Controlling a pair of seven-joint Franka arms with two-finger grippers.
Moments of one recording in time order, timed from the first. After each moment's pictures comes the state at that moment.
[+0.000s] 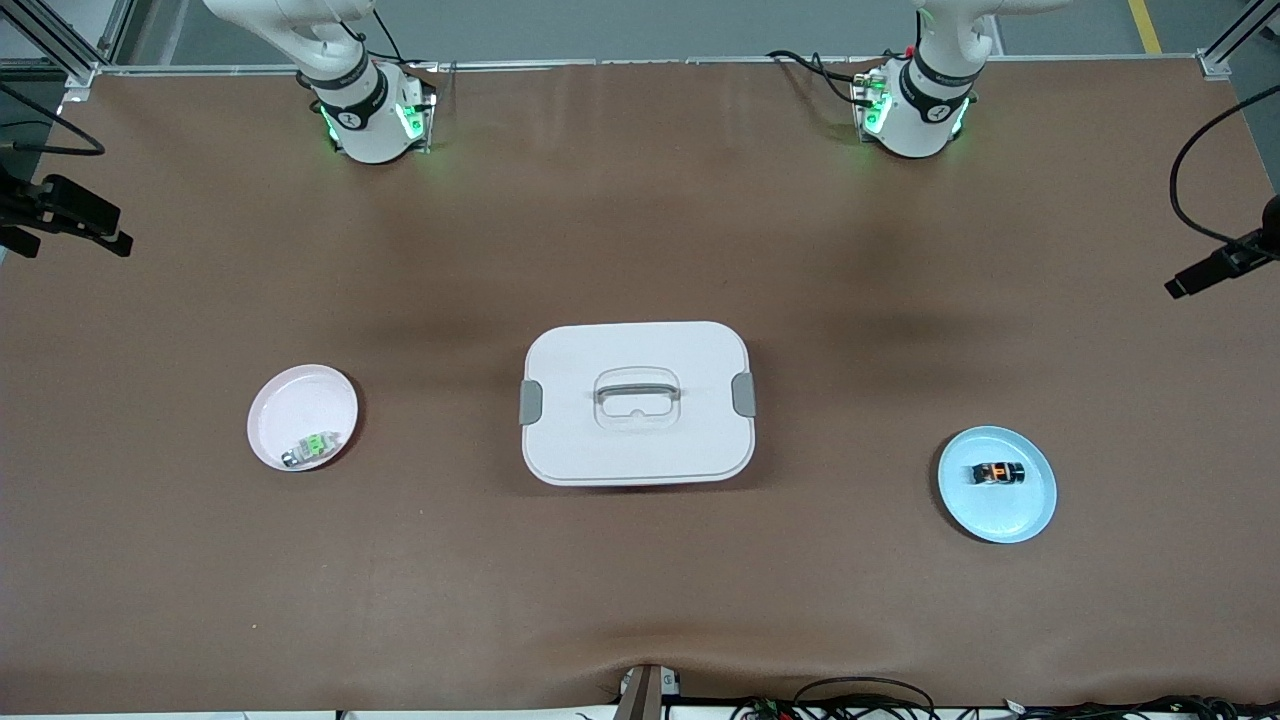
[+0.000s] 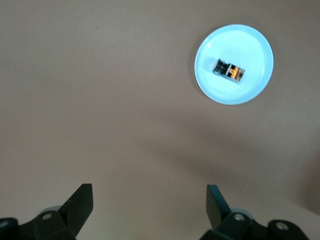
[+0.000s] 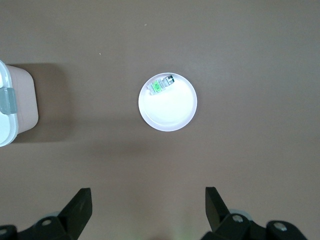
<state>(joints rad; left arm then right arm) -0.01 -0.07 0.19 -1.82 0.05 1.70 -0.25 0.02 0.01 -0.06 -1.46 0.01 1.44 -0.04</state>
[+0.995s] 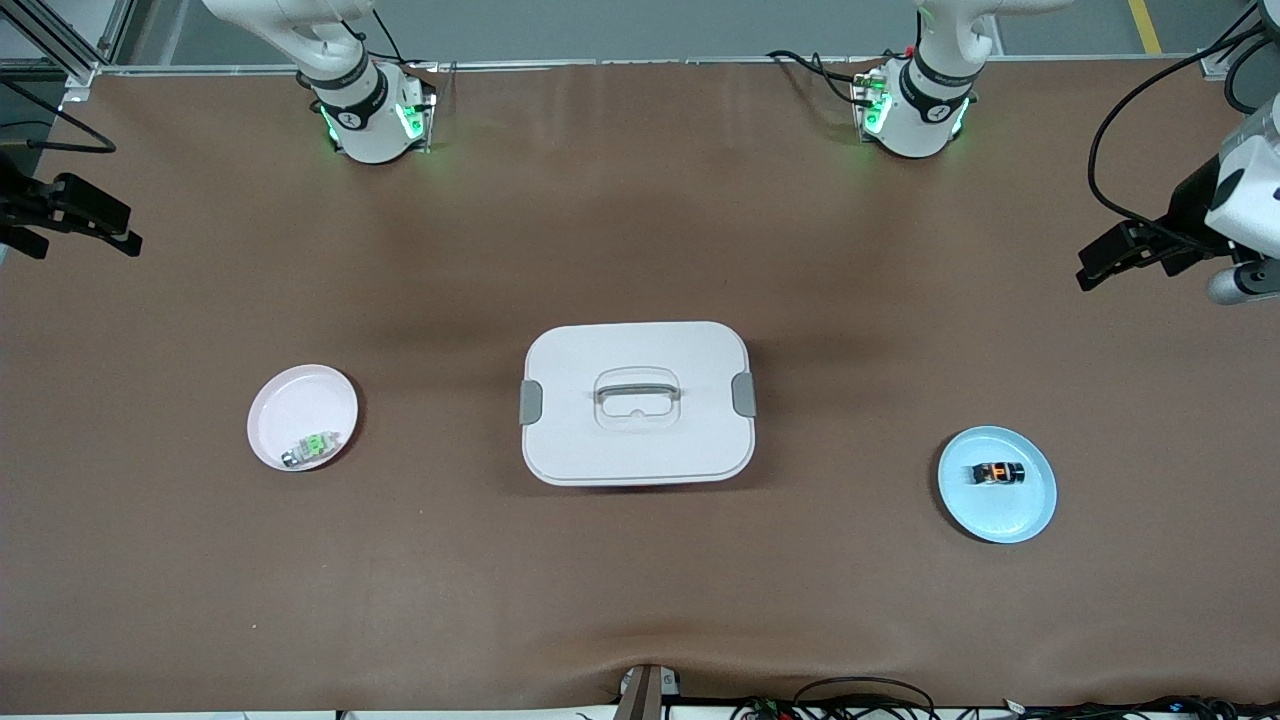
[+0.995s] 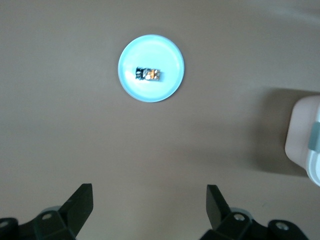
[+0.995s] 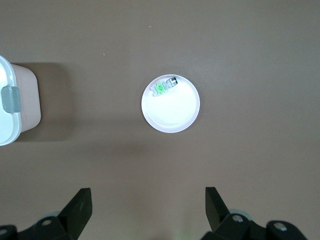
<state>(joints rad) -0.03 -0.03 -0.03 -1.64 0.01 1.65 -0.16 0.04 0.01 -0.06 -1.46 0.01 1.45 -0.04</state>
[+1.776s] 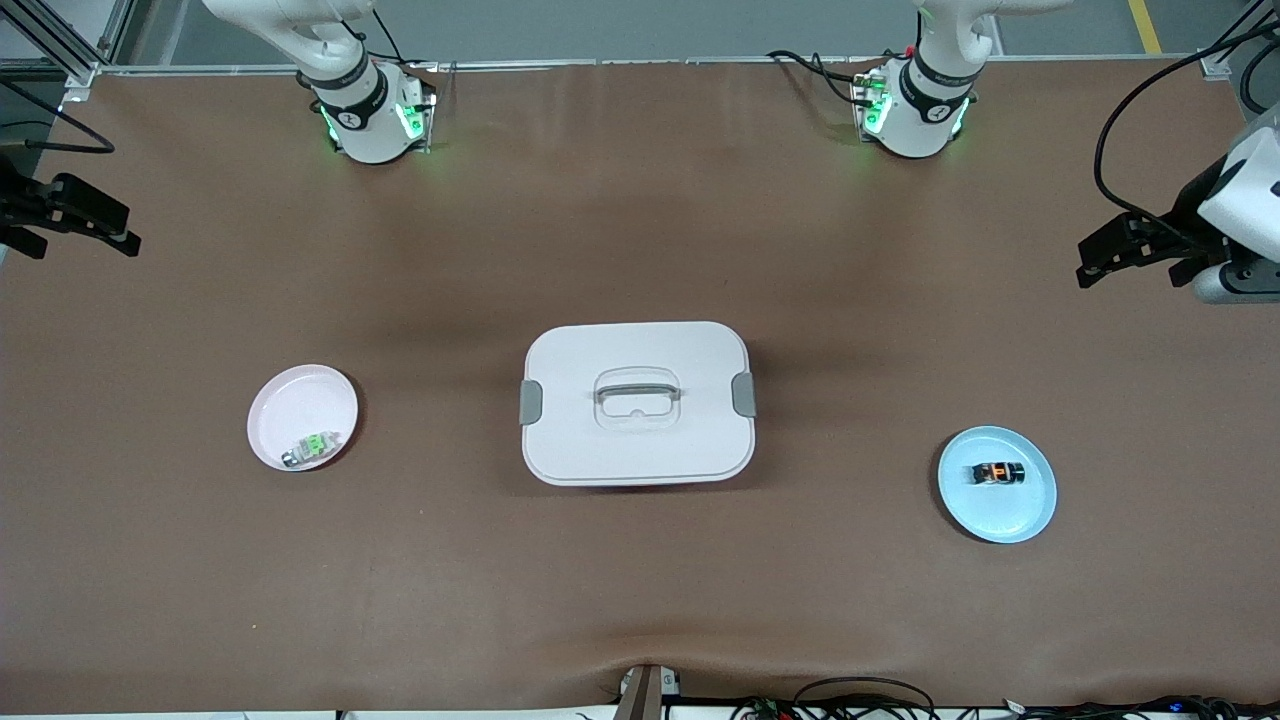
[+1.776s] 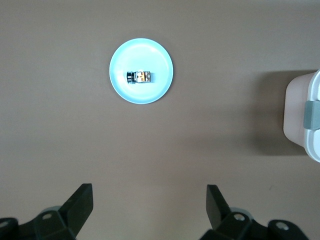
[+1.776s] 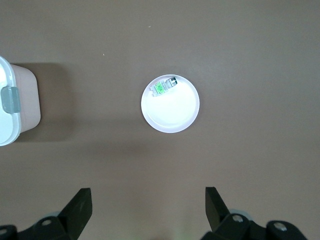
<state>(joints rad) -0.02 0.02 -0.05 -1.56 0.01 1.58 -0.07 0.04 0.01 -0.07 -1.46 0.01 1.45 -0.04</state>
